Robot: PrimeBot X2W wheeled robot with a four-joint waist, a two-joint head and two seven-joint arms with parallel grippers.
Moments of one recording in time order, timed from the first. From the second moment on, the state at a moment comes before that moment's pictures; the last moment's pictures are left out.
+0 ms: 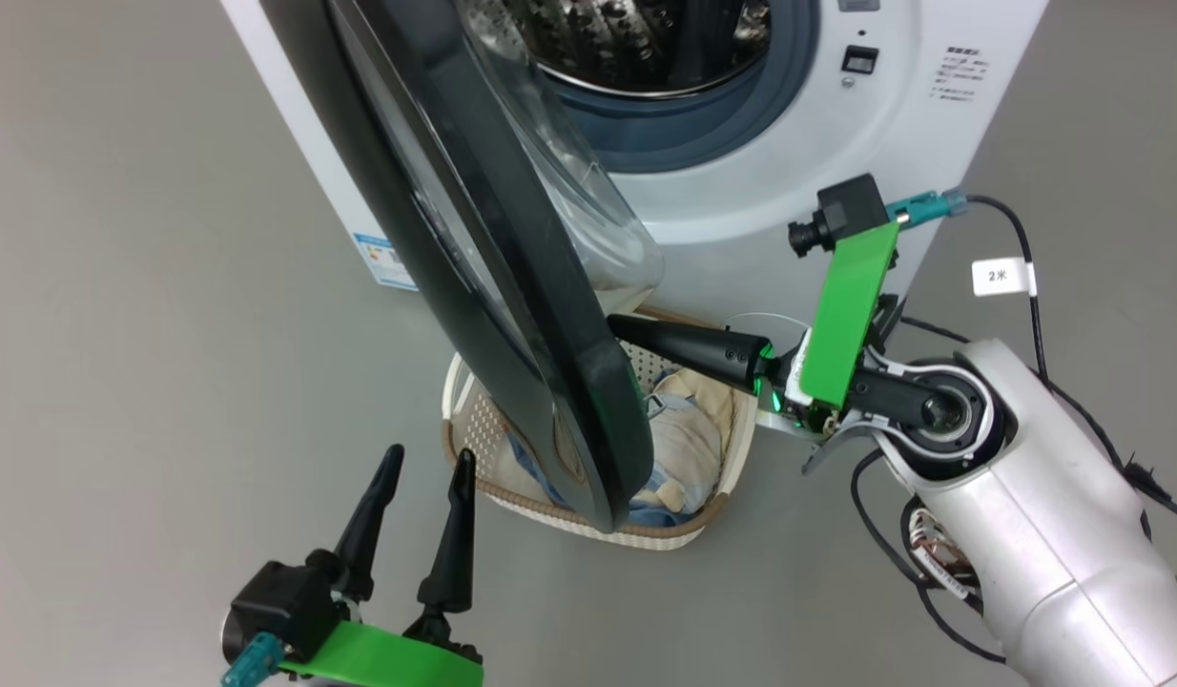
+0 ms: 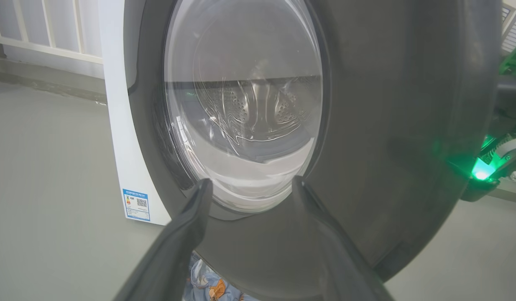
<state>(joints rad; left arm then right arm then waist) -0.14 0.04 -0.29 0.20 -0.39 -0.10 -0.26 -0.70 -0.14 0.45 0.34 1.58 0.12 0.74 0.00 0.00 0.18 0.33</state>
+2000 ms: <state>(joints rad) -0.03 0.04 -0.07 0.24 -0.32 -0.13 -0.26 -0.38 -0.48 0.72 0.38 1.31 0.12 -0.24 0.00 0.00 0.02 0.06</state>
